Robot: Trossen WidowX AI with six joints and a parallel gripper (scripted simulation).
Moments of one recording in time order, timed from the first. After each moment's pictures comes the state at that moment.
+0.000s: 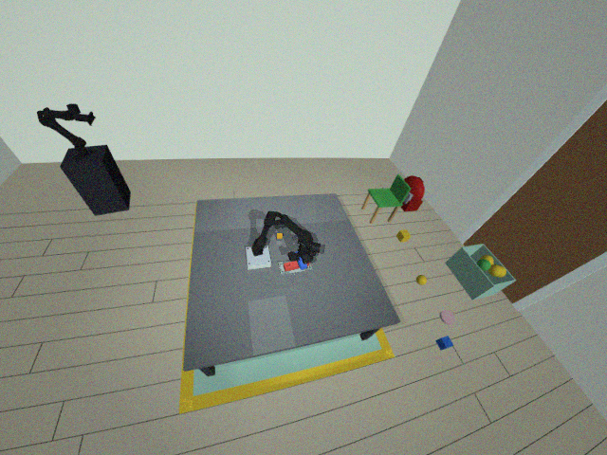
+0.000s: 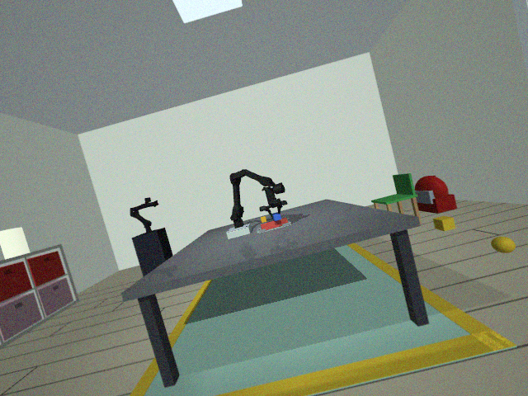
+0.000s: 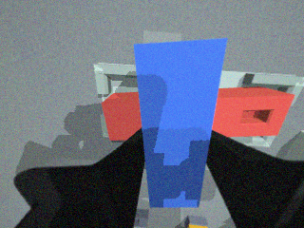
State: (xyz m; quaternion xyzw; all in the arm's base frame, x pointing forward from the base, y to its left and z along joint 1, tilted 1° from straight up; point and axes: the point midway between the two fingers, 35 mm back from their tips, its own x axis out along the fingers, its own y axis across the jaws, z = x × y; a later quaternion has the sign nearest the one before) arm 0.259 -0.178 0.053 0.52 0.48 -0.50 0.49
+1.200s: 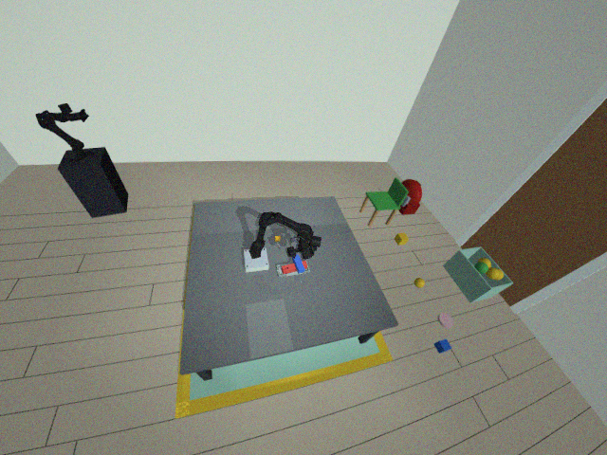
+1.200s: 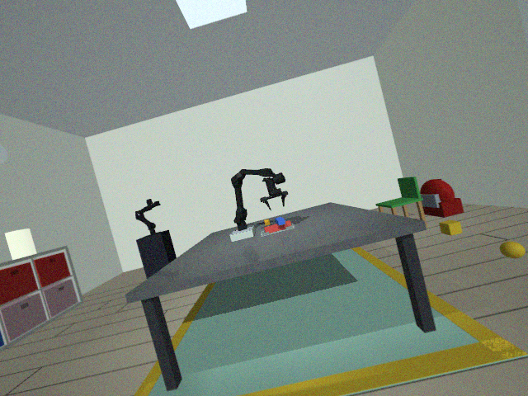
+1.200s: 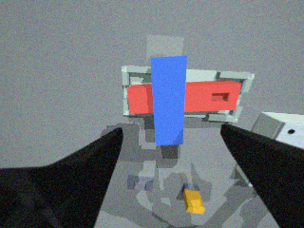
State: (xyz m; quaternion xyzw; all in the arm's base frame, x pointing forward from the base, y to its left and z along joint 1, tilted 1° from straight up) arm 0.259 -0.181 0.136 0.52 0.47 -0.50 0.50
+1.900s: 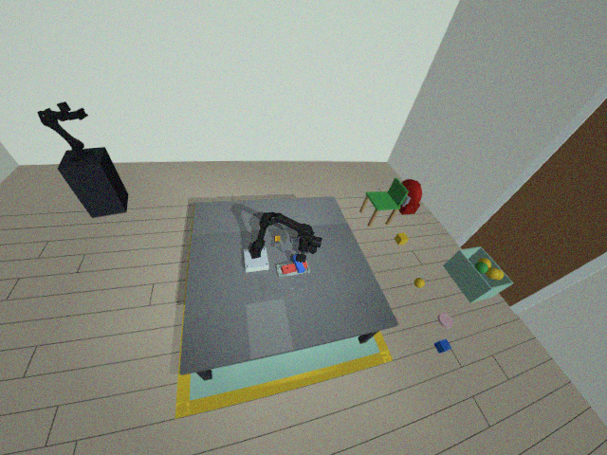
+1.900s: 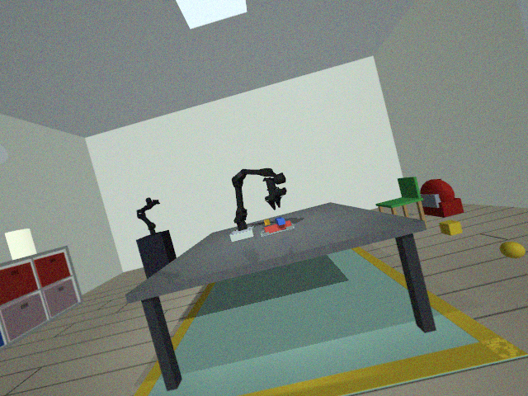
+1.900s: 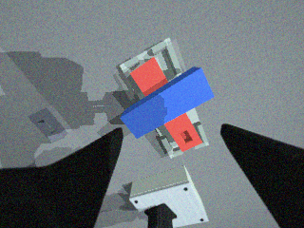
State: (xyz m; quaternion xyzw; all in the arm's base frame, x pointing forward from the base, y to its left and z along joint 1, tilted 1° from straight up) arm 0.259 -0.182 0.138 0.20 0.67 -0.19 0.69
